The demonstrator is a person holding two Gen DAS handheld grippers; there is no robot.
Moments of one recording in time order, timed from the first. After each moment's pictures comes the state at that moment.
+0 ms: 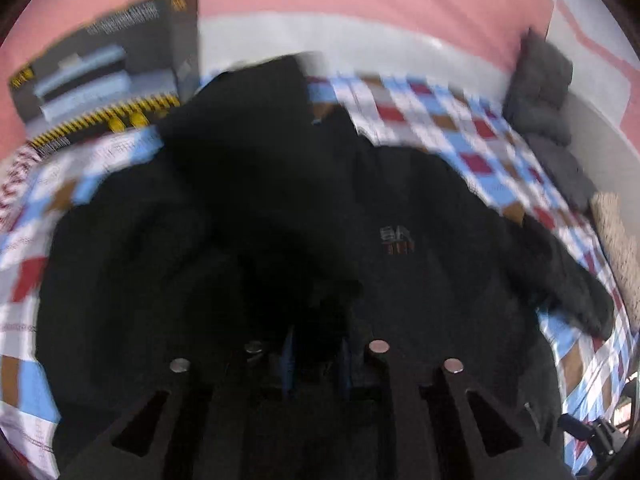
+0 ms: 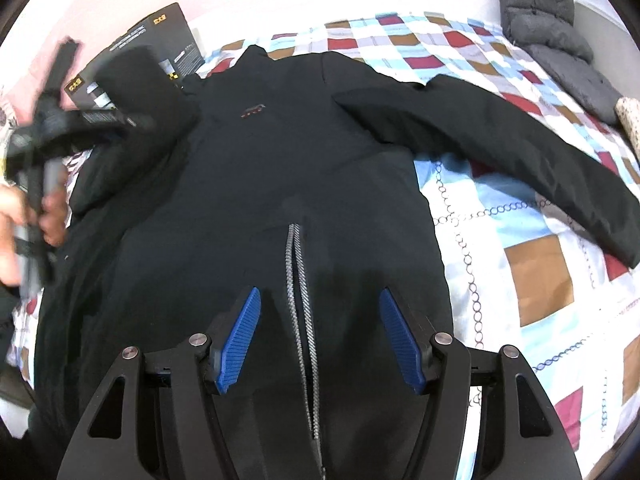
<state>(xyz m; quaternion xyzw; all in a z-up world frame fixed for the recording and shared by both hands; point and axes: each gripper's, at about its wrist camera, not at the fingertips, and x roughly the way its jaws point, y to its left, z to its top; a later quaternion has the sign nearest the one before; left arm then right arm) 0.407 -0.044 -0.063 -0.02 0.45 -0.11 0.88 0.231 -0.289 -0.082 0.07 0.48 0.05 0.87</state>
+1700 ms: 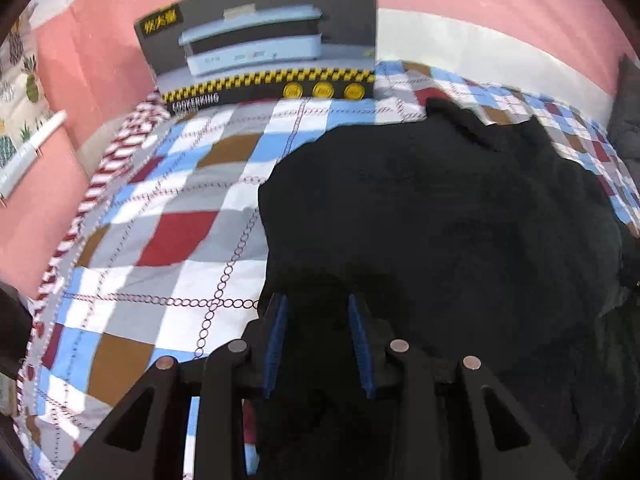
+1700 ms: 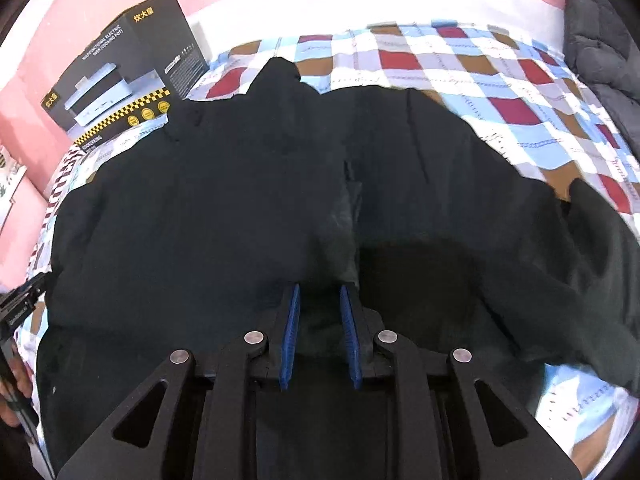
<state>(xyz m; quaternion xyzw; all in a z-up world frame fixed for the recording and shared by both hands) 0.375 0.144 -0.074 0.00 0.44 0.07 0.90 0.413 -0.226 -0.086 0.05 0.49 0.07 0.87</state>
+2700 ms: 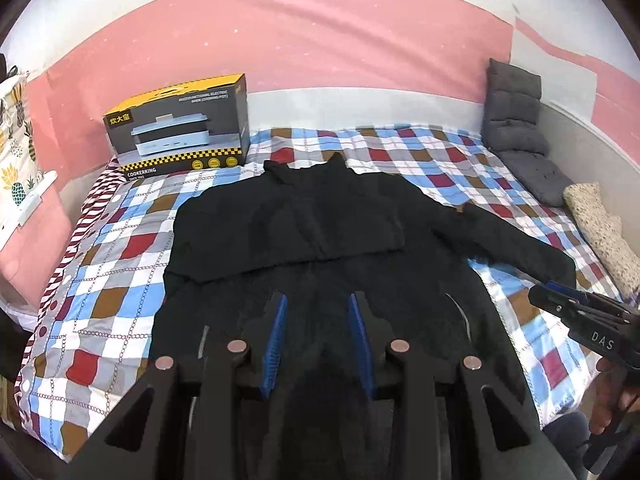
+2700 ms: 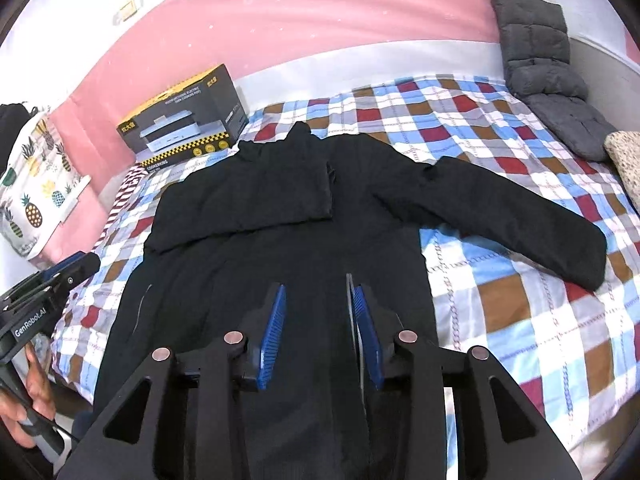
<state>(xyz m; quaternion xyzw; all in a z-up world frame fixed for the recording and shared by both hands) 0.155 -0.028 0.065 0.01 0.36 -0.05 0.93 0.168 -0.281 0.030 0.08 0.40 0.08 0.91</state>
